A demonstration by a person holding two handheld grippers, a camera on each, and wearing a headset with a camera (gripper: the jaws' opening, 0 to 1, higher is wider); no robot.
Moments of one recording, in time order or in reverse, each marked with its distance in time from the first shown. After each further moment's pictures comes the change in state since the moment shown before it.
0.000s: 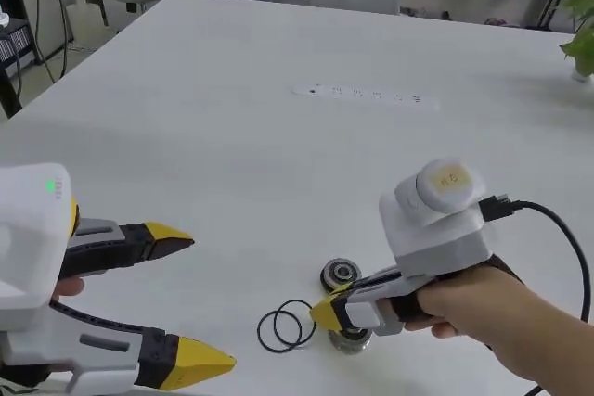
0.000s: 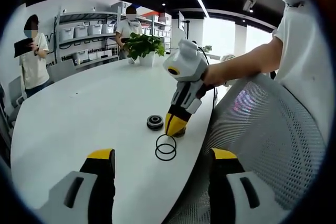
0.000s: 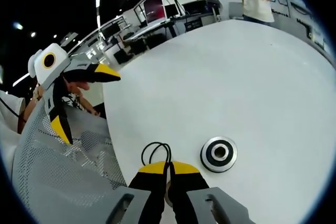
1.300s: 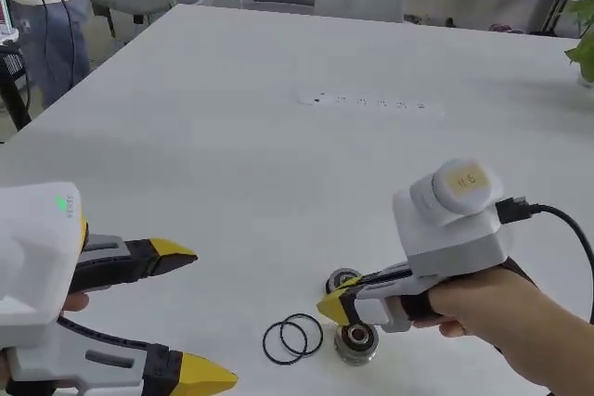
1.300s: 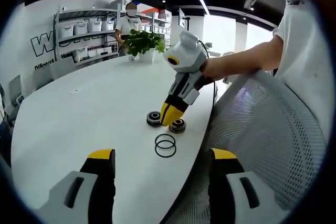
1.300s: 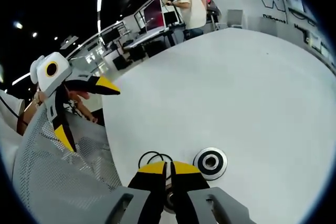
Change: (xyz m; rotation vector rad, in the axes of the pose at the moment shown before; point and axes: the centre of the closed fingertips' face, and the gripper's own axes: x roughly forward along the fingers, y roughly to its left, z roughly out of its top) left arm 0.000 -0.002 -0.005 0.000 0.030 -0.001; right arm -0.010 -0.005 0.017 -0.016 -0.067 -0.022
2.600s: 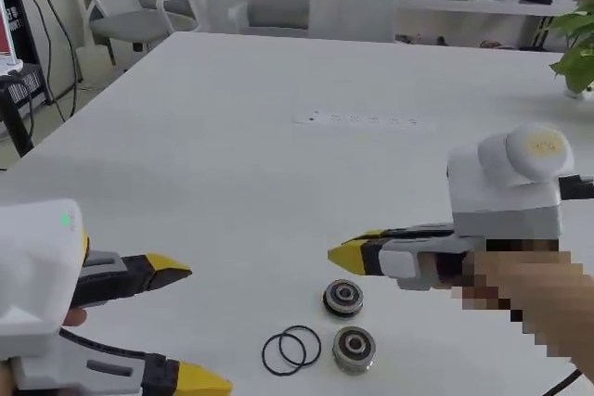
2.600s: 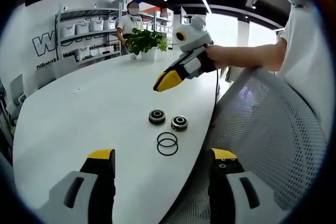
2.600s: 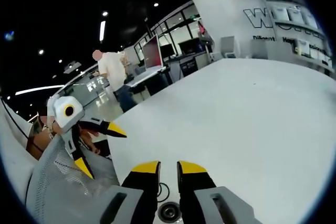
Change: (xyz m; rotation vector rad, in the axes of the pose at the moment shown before) left arm -0.002 0.001 -0.003 -0.006 0.006 0.023; right arm -0.054 -0.009 0.054 0.024 -0.293 -0.006
